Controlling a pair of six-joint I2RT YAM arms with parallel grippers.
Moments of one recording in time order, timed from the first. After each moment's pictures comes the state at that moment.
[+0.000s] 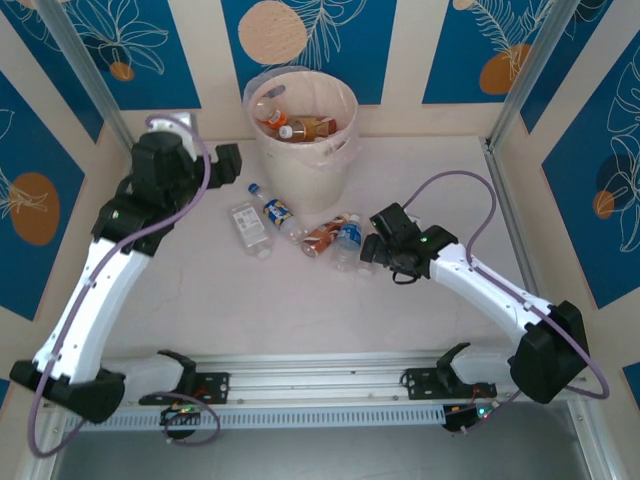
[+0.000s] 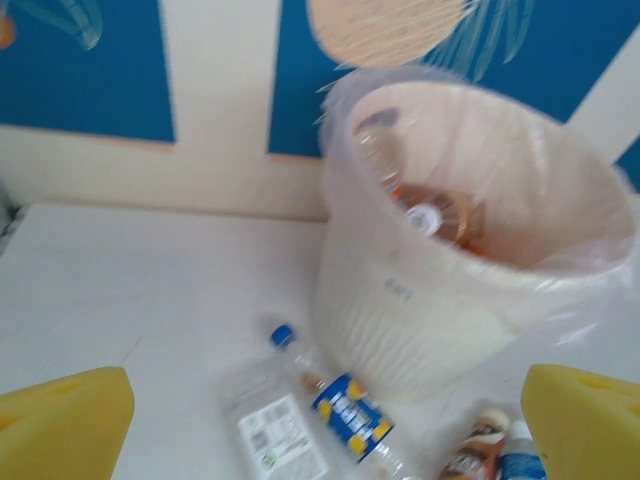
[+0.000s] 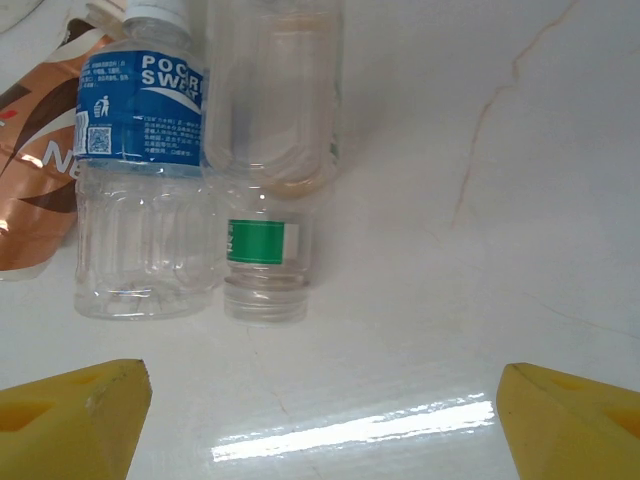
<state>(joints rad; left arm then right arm) -0.40 1.15 1.47 -0.71 -0.27 -0.31 0.60 1.28 0.98 -0.85 0.22 0.83</state>
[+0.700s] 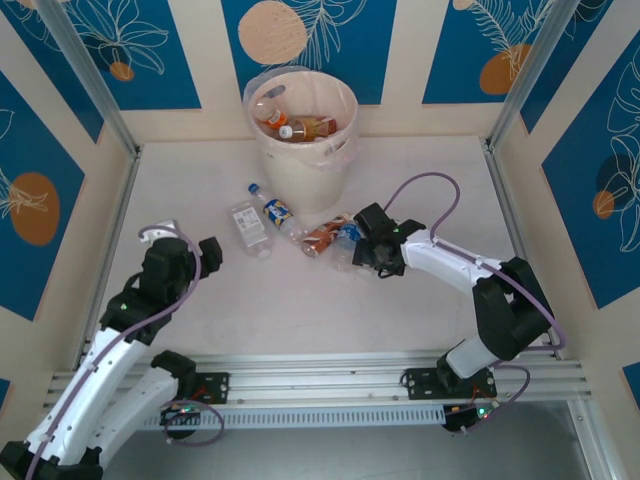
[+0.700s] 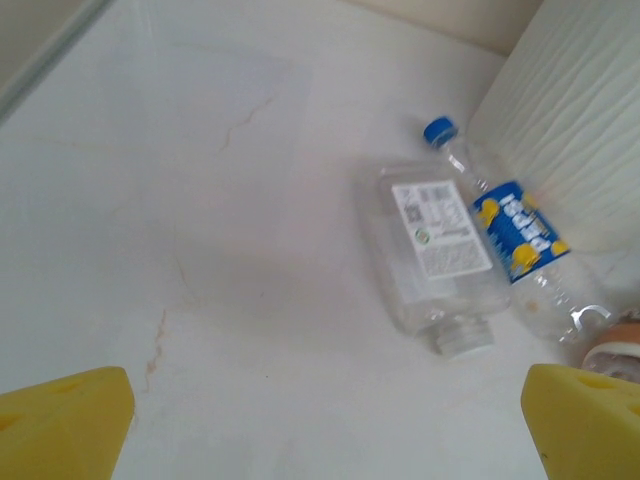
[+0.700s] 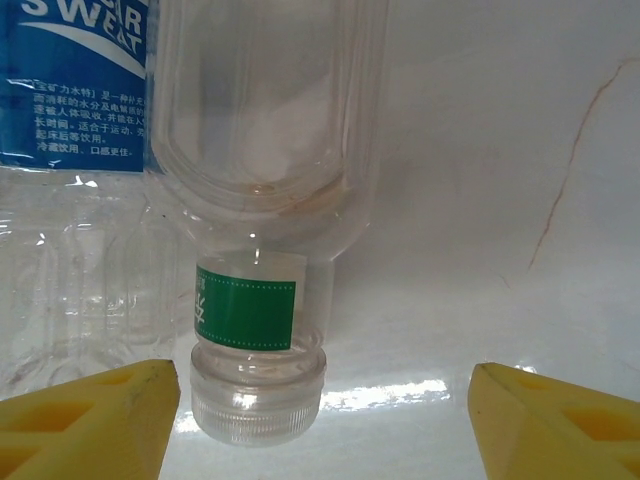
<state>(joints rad) -0.40 0.66 0.71 -0.70 -0.39 -0.55 0.58 1.53 0.98 -0.71 0.18 0.78</state>
